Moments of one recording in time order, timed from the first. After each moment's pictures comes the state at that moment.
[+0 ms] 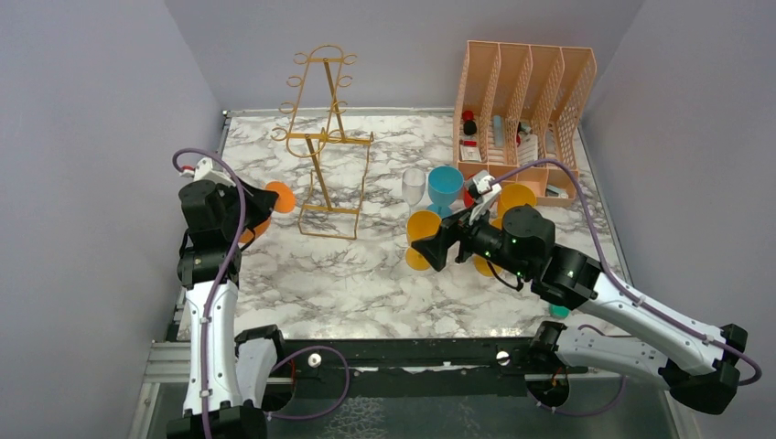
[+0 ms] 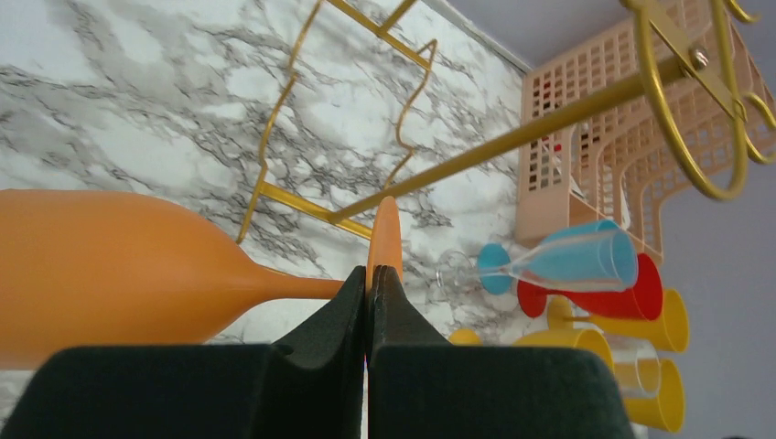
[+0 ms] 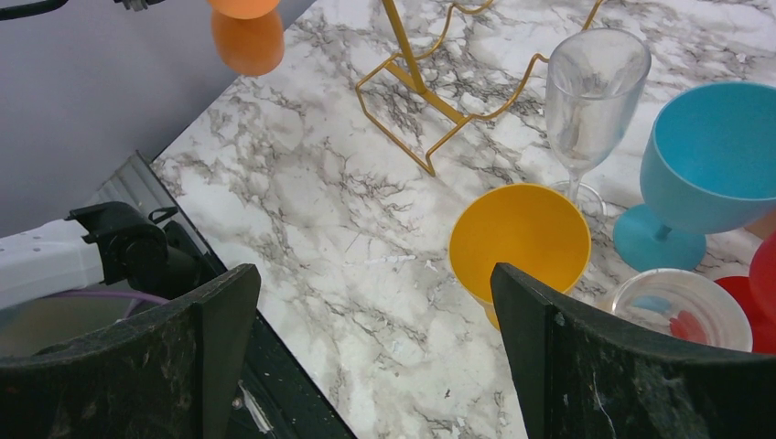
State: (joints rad) left arm 0.20 0.79 0.85 -0.42 0.35 -0.57; right arm 0.98 0.87 0.90 -0.27 0.11 0.32
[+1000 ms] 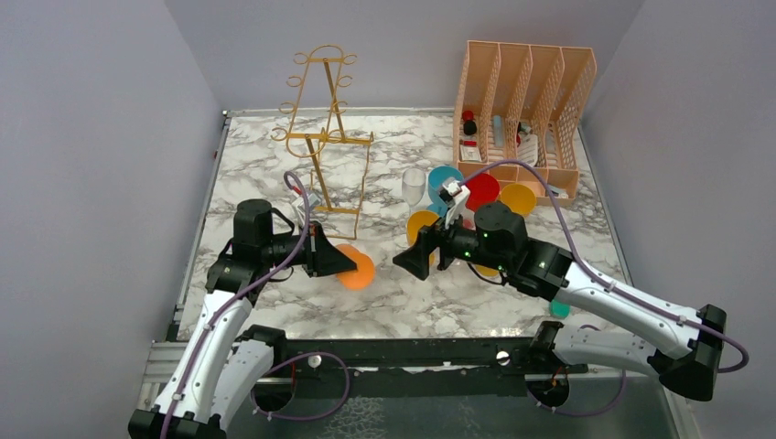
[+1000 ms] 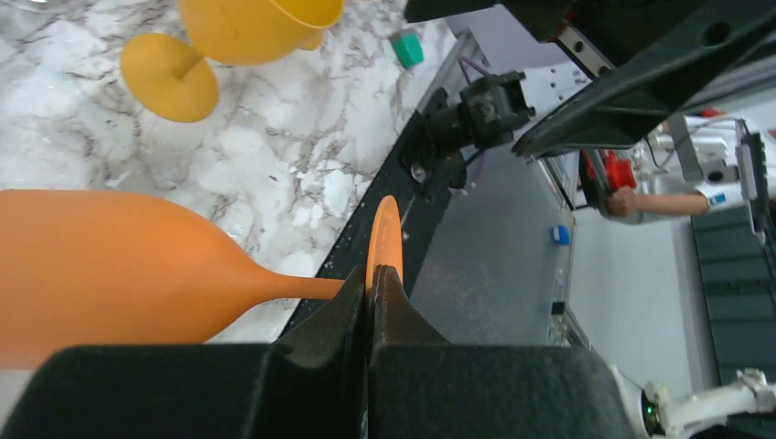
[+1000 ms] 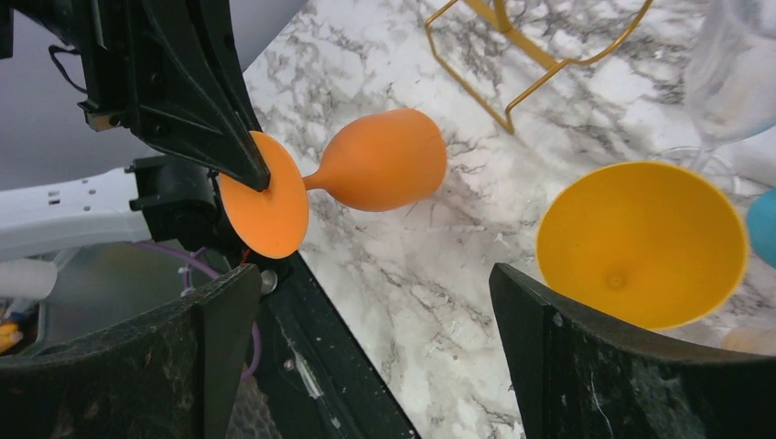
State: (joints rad) left arm -0.18 0.73 0.67 -0.48 1.06 -0.38; right arm 0.98 0.99 0.89 -0.20 -0.08 0.40
